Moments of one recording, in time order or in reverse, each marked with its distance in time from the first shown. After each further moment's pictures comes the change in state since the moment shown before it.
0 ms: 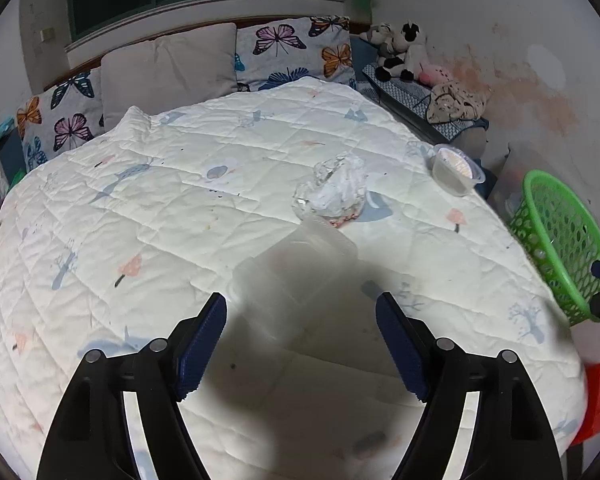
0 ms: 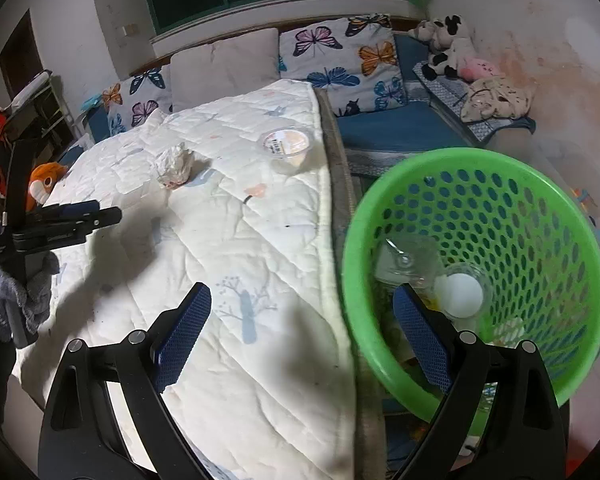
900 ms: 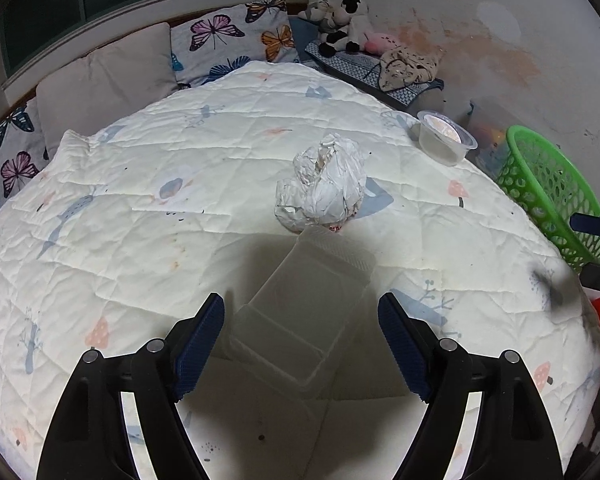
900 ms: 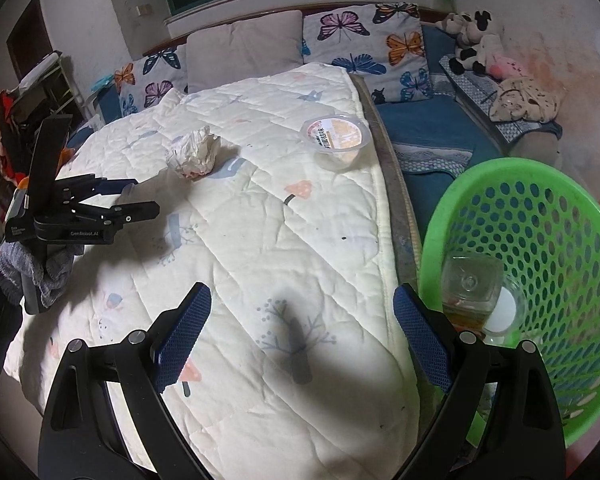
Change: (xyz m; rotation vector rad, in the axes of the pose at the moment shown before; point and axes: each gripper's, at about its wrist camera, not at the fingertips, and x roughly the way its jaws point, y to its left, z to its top) left arm 0.042 0.011 0.017 0.190 0.052 -0.136; right arm 0.038 0.034 0.016 -0.044 0.054 0.030
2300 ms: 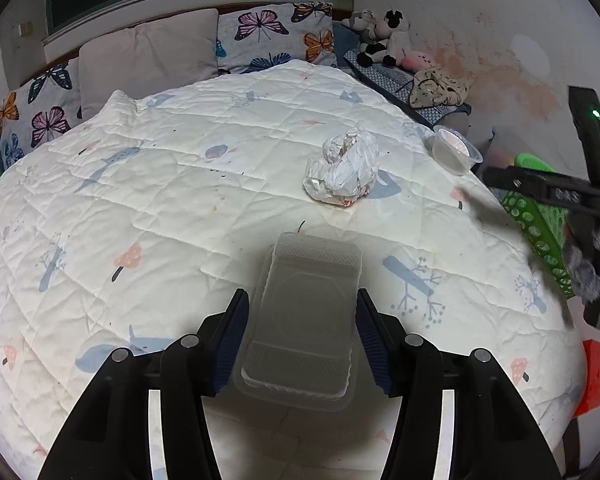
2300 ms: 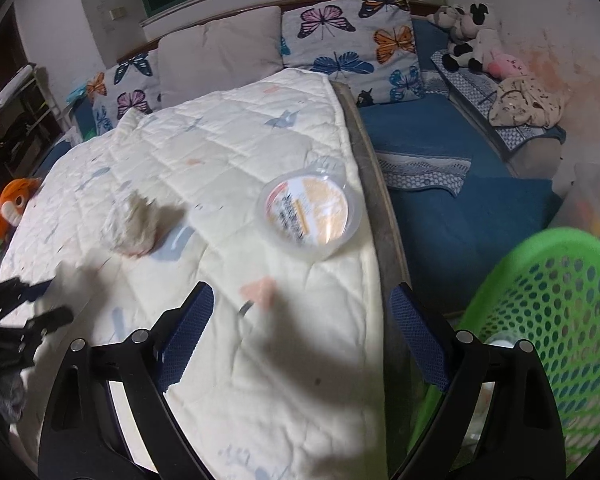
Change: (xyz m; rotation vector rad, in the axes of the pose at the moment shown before) left arm -0.037 0.003 -0.031 -0.172 -0.013 0.043; right arm 0.073 -0.027 0.083 0.044 0.017 -0.055
